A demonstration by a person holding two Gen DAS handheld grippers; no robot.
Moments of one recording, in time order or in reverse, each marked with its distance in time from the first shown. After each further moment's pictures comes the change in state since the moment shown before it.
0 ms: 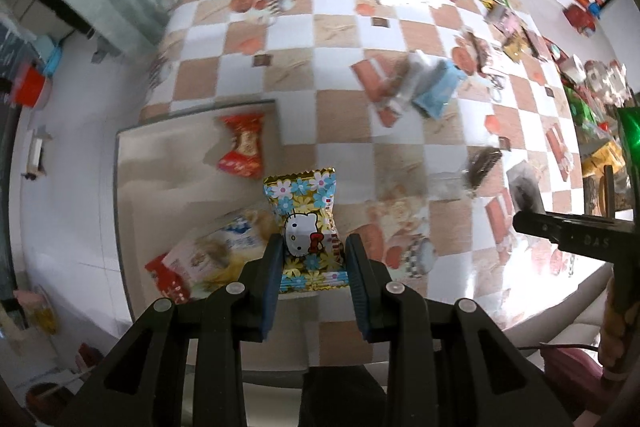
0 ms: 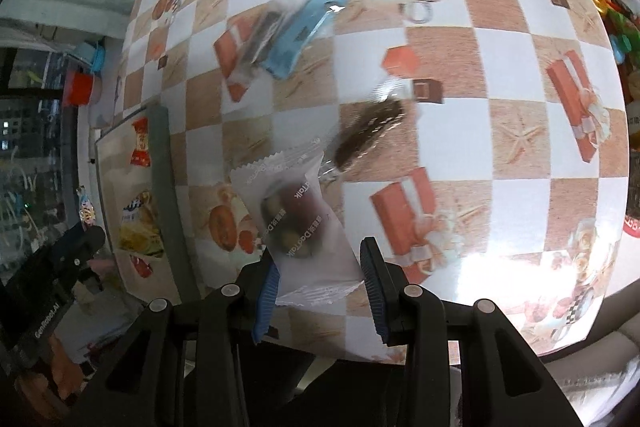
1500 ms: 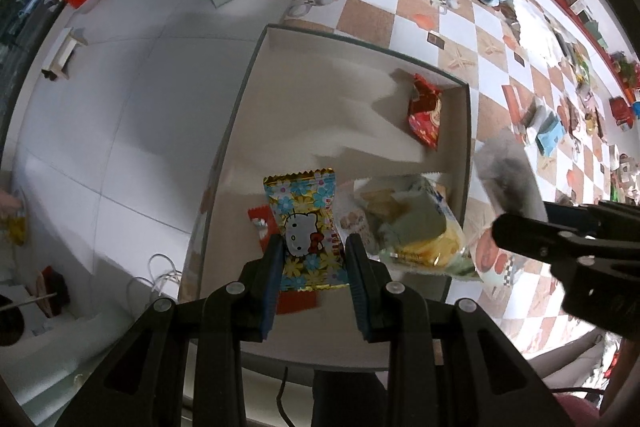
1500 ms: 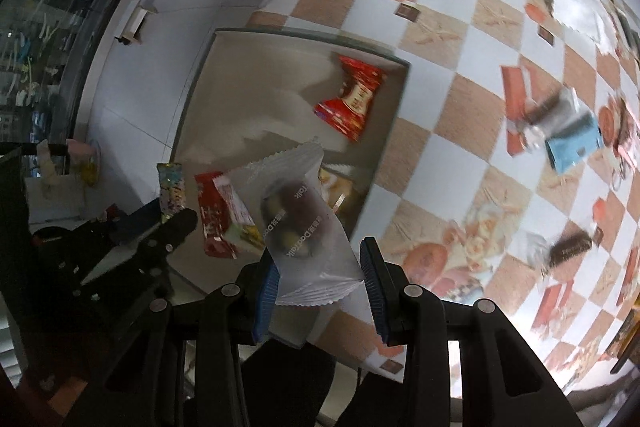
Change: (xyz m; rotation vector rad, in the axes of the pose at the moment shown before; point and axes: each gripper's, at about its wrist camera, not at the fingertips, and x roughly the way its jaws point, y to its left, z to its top) left arm 0.031 0.154 -0.054 -0.315 0.016 -0.005; right arm 0.066 0.256 -0.009 -0.480 0.082 -0.091
